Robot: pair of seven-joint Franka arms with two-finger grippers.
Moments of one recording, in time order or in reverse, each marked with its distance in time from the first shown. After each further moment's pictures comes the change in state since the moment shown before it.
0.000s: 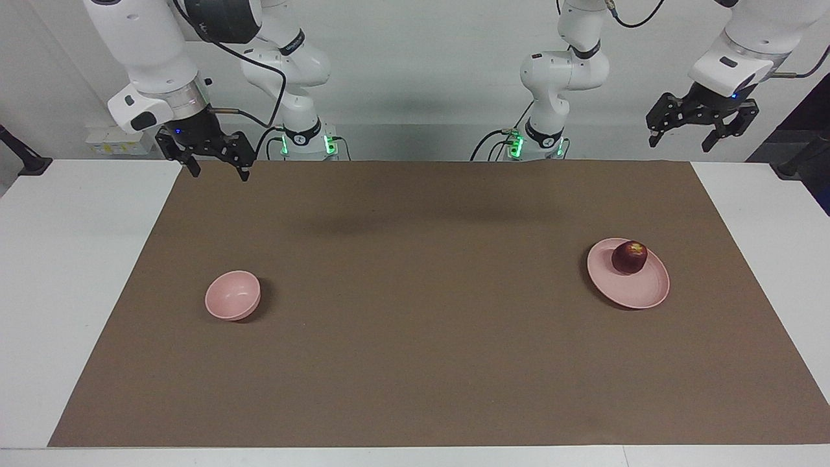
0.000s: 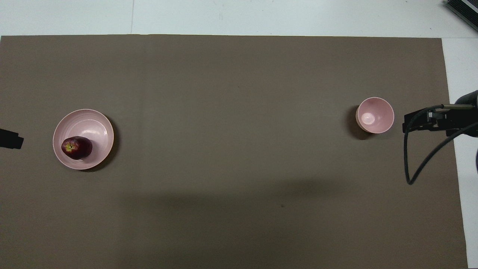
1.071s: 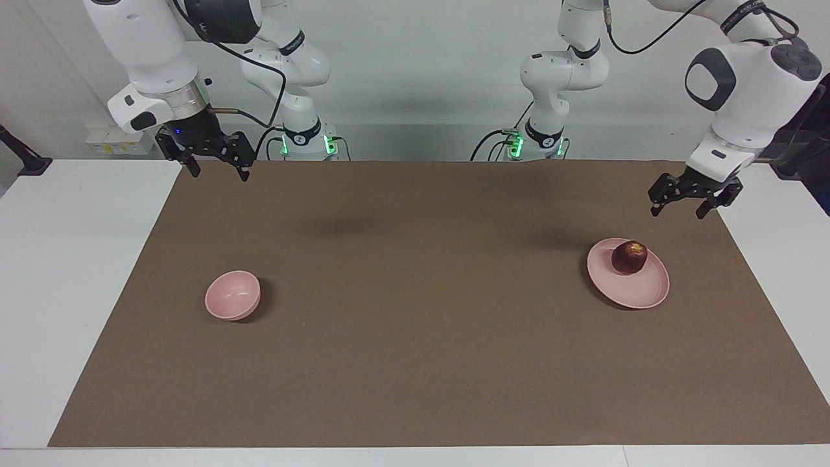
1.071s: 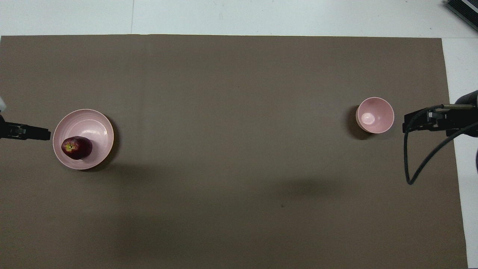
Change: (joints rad) left arm 0.001 -0.013 0.133 -0.515 -0.031 0.608 0.048; right arm 0.000 0.000 0.000 0.000 0.000 0.000 0.000
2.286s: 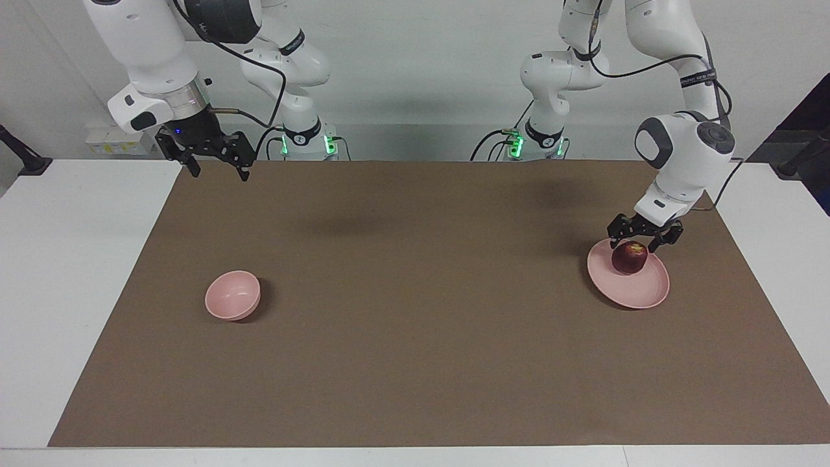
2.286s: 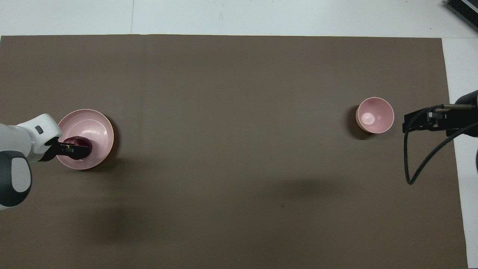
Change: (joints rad) left arm 0.000 0.073 0.000 -0.279 -0.081 0.350 0.078; right arm 0.000 0.000 0.000 0.000 0.000 0.000 0.000
